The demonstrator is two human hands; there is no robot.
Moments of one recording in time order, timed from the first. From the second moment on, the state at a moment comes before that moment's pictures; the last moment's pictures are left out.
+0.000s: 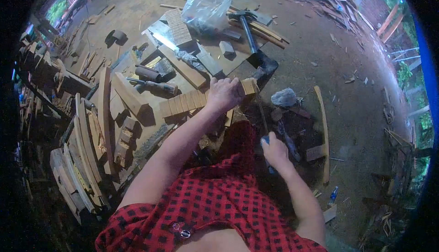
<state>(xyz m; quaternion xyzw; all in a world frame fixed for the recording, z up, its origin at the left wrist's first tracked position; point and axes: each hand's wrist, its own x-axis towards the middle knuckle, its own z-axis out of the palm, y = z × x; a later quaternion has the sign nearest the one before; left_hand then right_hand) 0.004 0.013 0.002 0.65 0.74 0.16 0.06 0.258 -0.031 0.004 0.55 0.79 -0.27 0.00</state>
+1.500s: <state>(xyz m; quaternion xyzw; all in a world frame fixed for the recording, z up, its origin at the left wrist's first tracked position) 0.002 0.013 0.001 0.64 0.74 0.18 0.08 0.213 0.021 0.002 0.52 0.81 -0.27 -0.02</state>
